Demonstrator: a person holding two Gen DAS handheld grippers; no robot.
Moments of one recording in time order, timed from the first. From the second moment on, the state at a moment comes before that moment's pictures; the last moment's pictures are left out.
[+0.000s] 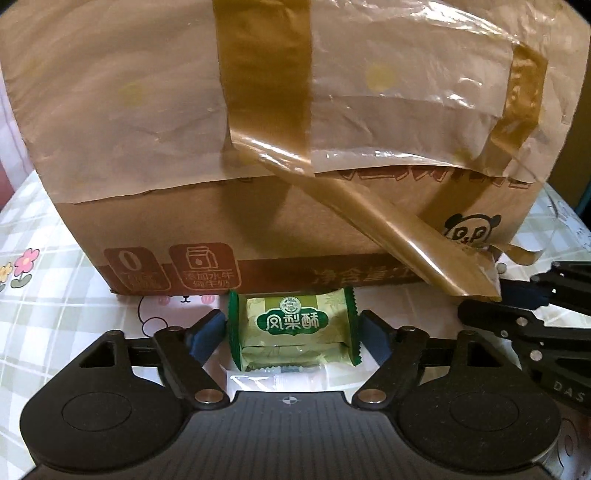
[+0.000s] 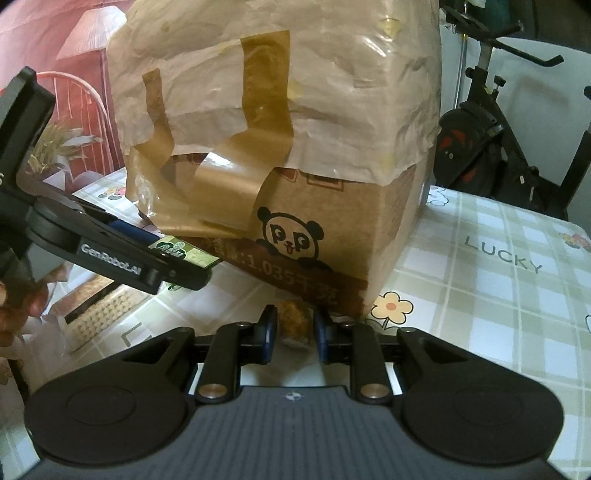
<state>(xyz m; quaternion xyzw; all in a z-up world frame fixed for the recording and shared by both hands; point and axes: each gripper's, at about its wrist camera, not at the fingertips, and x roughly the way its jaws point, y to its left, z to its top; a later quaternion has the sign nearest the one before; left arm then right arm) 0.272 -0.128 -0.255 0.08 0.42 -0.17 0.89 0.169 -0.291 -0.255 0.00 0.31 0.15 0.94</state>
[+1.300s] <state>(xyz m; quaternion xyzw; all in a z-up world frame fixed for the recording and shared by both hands) 0.226 -0.062 -0.216 0.01 0.37 -0.15 0.92 0.169 -0.291 -0.255 0.00 0.31 0.14 0.94</state>
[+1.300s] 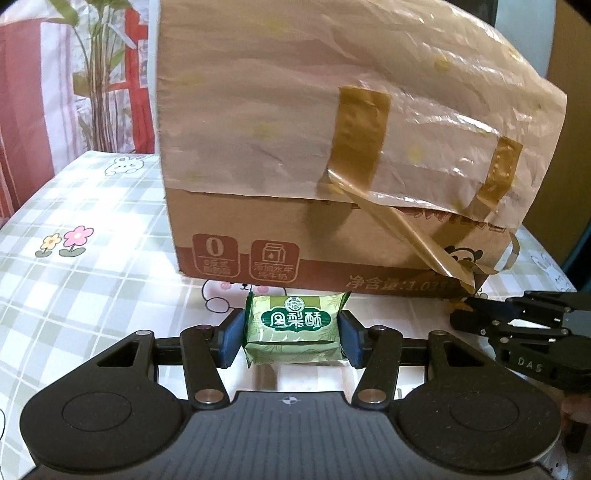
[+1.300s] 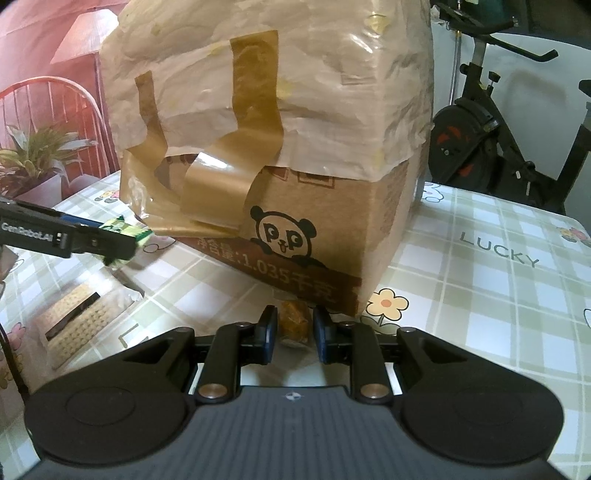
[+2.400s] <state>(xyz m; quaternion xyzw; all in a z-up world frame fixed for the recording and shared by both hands) 0.259 -0.016 -0.048 -0.02 0.18 -0.20 0.96 0.171 -0.198 -0.069 -0.07 0.15 0.23 0.96</state>
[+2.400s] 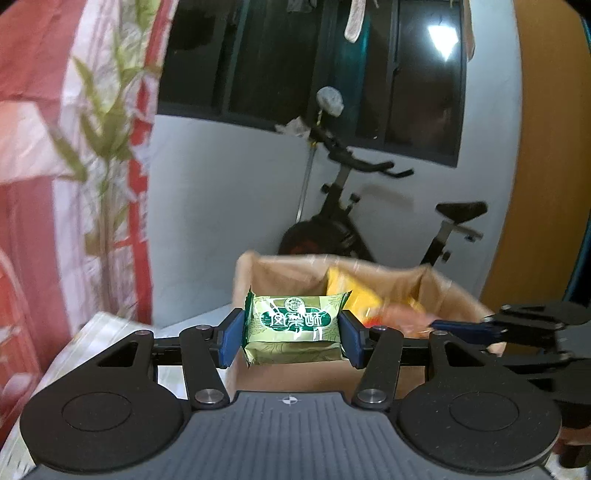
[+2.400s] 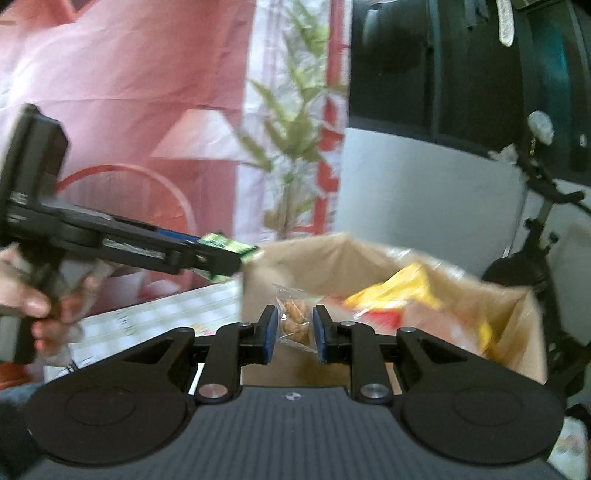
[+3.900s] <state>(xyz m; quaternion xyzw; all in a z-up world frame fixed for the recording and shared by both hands) 0.206 0.013 -0.141 -0.03 0.29 -0.23 0.93 0.115 -0.192 -0.108 0.01 0.17 0.16 0.97</state>
